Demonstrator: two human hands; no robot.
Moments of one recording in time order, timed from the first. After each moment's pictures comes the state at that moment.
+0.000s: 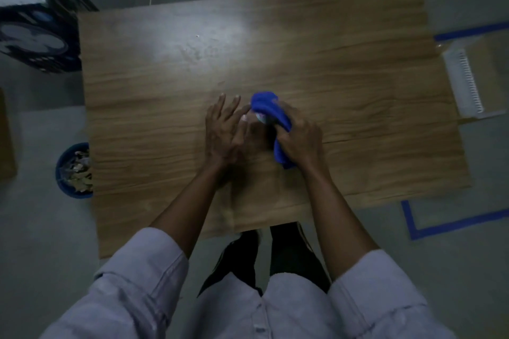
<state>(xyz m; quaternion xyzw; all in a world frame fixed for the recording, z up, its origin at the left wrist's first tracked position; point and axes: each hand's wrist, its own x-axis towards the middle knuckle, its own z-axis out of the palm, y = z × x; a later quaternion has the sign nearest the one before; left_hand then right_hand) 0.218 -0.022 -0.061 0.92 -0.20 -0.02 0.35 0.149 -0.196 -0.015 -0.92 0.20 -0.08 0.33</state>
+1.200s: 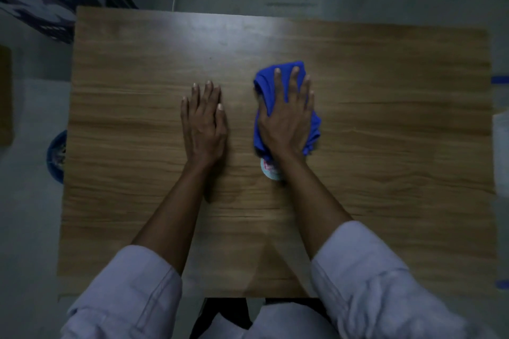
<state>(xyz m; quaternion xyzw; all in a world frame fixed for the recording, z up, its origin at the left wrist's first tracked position) 0.334 -0.030 -0.099 0.97 -0.04 0.04 0.25 0.323 -0.202 -0.085 -0.98 0.16 0.00 0.11</state>
